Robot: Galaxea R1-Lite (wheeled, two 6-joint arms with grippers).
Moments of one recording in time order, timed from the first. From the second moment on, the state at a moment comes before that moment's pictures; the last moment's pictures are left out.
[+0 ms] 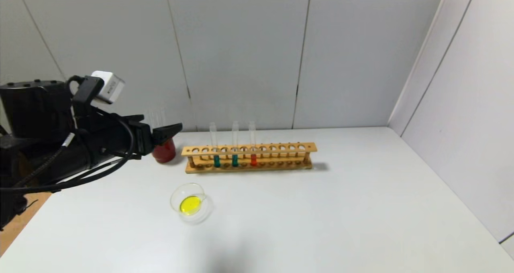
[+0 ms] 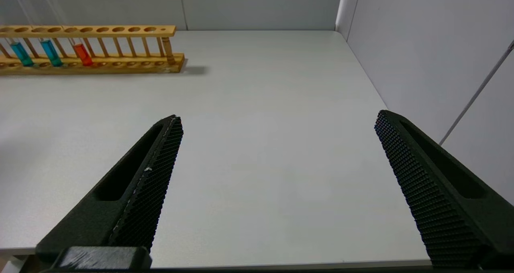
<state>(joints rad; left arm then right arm) -0.22 1.53 -0.70 -0.66 -0.17 0.01 0.00 0.00 0.00 -0.01 0.00 0.00</state>
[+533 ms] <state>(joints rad) -0.26 1.87 -0.73 -0.95 -0.17 0.05 0.00 0.00 0.00 -0.01 0.00 0.00</state>
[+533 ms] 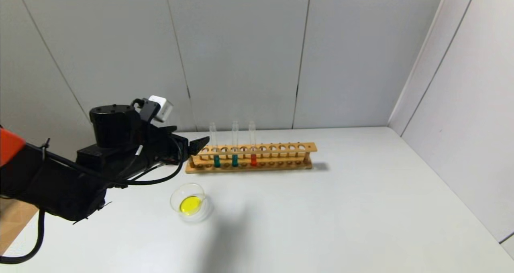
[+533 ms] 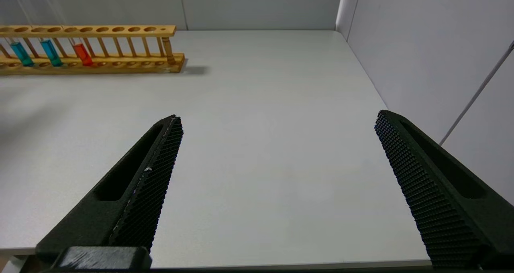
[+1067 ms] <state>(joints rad) -0.27 2.01 -0.81 -0.95 -0.18 0.05 0.00 0.00 0.00 -0.01 0.00 0.00</state>
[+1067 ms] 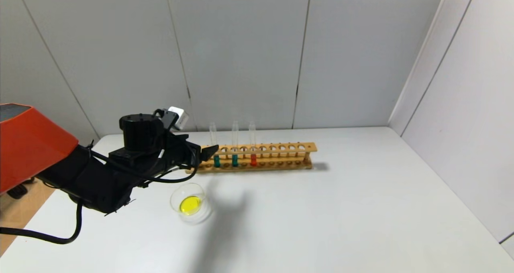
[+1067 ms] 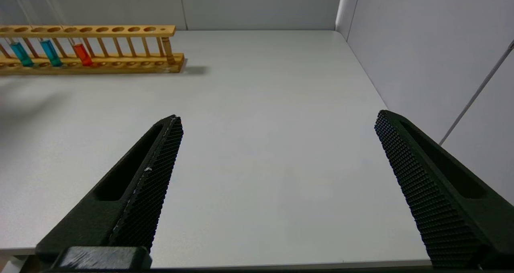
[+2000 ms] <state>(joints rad) -0.28 2.16 -0.96 -0.94 -0.18 0.04 0.00 0.00 0.00 -0.01 0.00 0.00</state>
